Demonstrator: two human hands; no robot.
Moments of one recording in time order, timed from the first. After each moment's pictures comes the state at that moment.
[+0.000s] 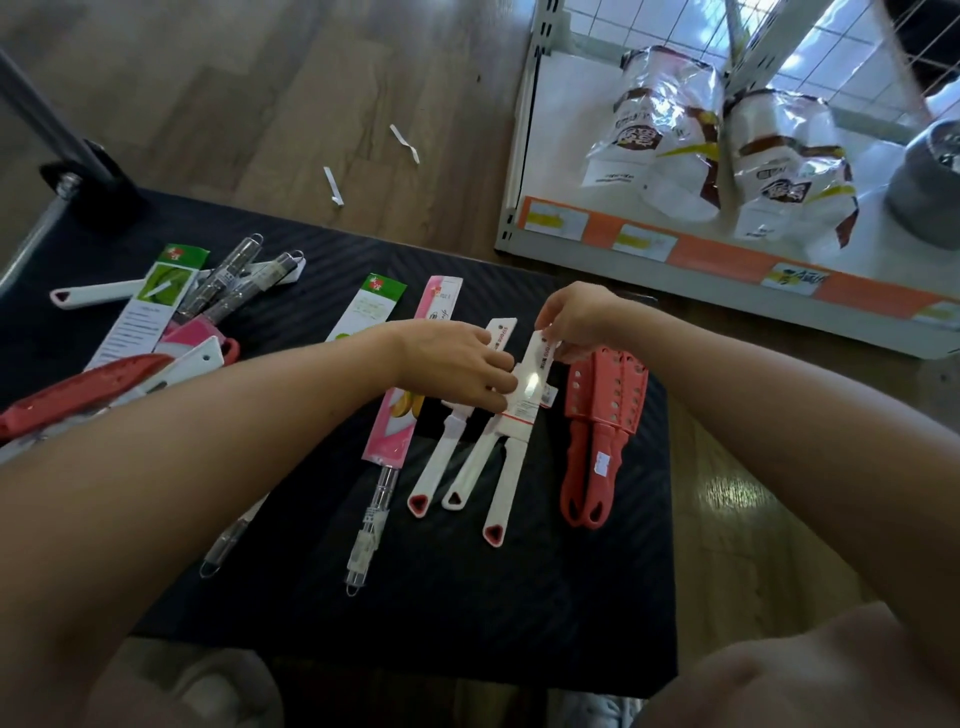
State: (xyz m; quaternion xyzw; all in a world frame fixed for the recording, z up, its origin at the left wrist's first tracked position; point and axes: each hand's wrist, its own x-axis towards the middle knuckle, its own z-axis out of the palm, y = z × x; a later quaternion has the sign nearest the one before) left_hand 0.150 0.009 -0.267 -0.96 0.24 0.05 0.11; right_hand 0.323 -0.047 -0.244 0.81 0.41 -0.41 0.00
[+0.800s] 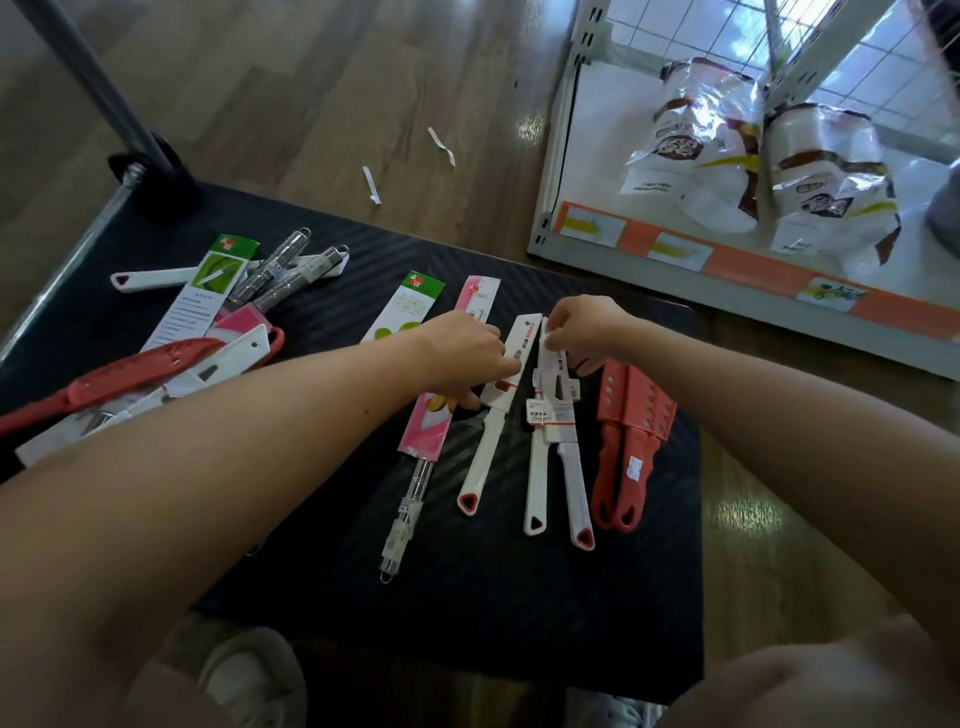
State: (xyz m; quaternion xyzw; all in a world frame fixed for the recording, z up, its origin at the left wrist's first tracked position) left_hand 0.141 0.000 -0.275 -0.98 -0.07 0.16 0.08; right_hand 0.292 -0.044 -0.248 0.81 0.43 -0.39 0.01
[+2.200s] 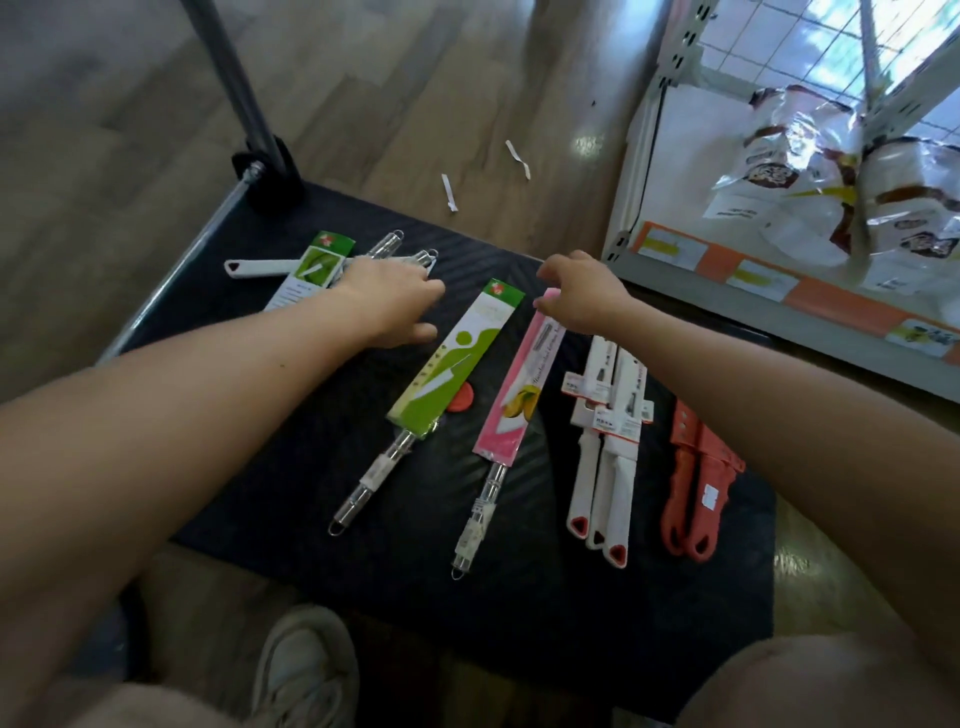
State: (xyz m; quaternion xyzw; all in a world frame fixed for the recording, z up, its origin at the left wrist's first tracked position) left_hand 0.022 0.049 -0.243 -0.90 -0.39 0.19 0.05; right_hand 0.228 0.017 -0.254 0.74 0.64 -0.21 0.00
